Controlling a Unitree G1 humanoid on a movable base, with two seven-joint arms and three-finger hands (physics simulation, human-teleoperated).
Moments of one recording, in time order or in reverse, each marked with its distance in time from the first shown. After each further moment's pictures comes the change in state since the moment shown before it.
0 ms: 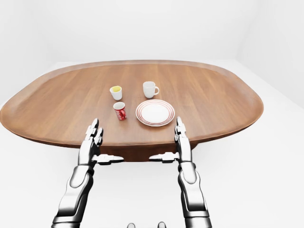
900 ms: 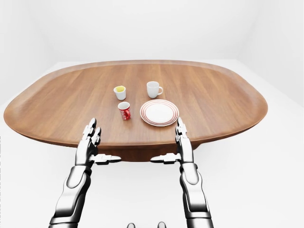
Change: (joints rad) left arm 0.004 0.011 0.025 -0.018 -0.016 0.004 -0.021; right arm 0.009 -0.012 -0.018 0.004 -0.002 -0.014 0.034
